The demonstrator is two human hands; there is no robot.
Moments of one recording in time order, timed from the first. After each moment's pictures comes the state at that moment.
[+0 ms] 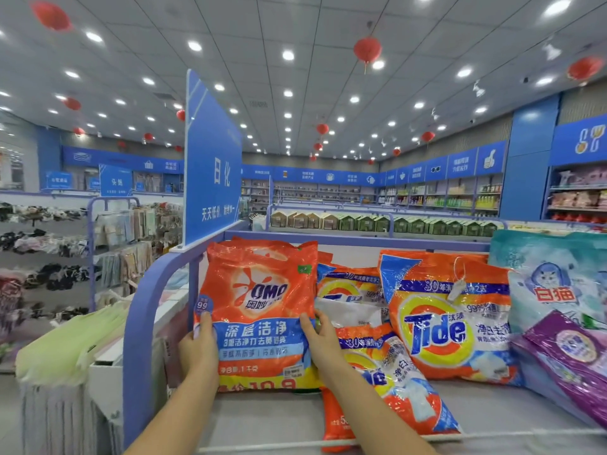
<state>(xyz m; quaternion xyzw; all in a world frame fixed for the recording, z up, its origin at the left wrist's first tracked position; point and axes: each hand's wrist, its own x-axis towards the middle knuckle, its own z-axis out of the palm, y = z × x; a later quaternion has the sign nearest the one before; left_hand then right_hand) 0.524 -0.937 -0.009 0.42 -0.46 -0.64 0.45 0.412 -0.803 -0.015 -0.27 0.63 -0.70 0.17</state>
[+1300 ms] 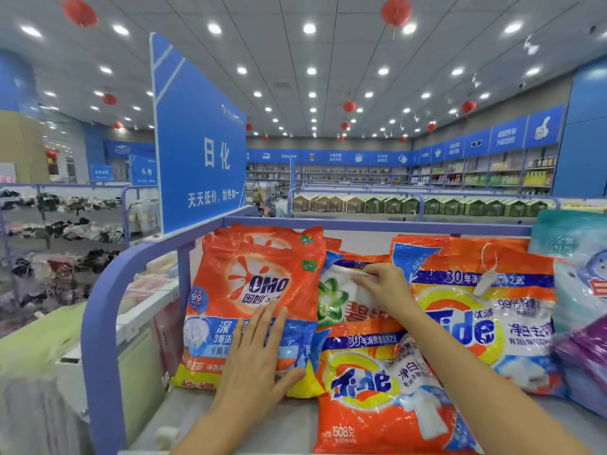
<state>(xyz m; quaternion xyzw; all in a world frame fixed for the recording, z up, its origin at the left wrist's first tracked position) 0.503 -0.883 -0.055 0.16 -0.91 0.08 0.37 0.288 -0.745 0.041 -0.42 0.79 -0.43 -0.14</state>
